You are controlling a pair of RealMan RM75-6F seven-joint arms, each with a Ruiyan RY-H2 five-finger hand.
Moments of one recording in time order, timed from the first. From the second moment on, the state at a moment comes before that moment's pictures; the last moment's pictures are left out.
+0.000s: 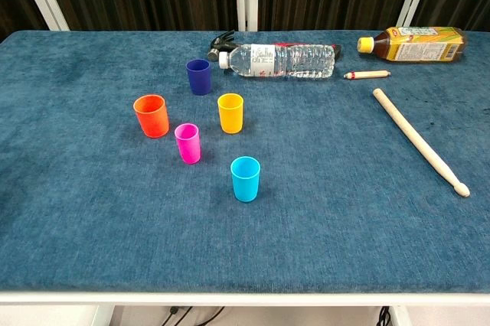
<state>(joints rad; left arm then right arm) -0.08 -1.12 -0.04 -1.76 1.63 1.52 0.15 -0.04 -1.21 0.05 -1.40 -1.54 1.60 0.23</state>
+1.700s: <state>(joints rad) -1.07 -1.74 -0.25 -1.11 0.72 0.78 0.41 -0.06 -1.23 0.05 -1.31 -1.54 1.64 0.35</state>
